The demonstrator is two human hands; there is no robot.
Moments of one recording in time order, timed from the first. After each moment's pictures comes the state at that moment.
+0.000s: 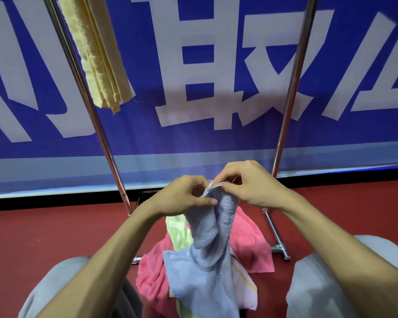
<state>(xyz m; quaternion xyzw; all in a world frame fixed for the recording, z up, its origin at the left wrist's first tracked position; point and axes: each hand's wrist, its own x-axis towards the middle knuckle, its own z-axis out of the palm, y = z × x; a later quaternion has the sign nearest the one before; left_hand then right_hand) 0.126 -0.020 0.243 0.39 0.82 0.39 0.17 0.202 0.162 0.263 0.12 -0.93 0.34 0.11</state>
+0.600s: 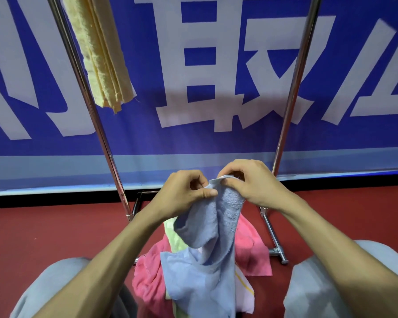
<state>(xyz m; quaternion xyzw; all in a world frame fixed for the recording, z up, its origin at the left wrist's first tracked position) 0.133 -0.016 0.245 0.34 0.85 0.40 0.02 0.194 0.170 0.259 0.08 -0.93 0.31 0.17</state>
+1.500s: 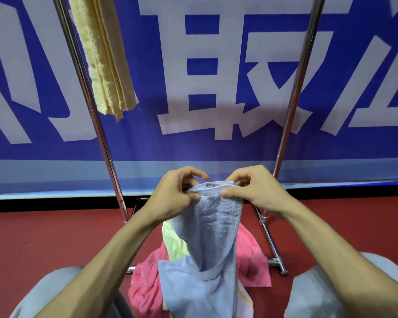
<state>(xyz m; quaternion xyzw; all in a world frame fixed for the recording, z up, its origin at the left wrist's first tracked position) 0.129 -0.026 0.257 0.32 0.80 0.50 0.05 0.192 0.175 0.262 0.03 -0.87 0.48 0.11</state>
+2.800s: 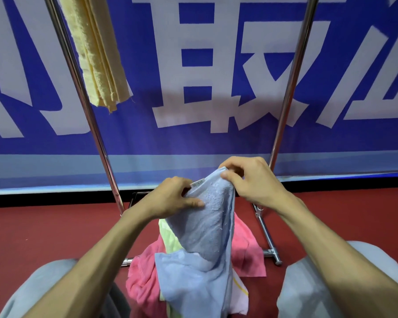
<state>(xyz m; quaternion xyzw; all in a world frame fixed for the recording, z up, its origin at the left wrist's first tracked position) 0.122 -0.024 0.243 0.35 0.90 0.25 0.07 0.195 0.174 0.262 0.08 -0.92 0.30 0.24</state>
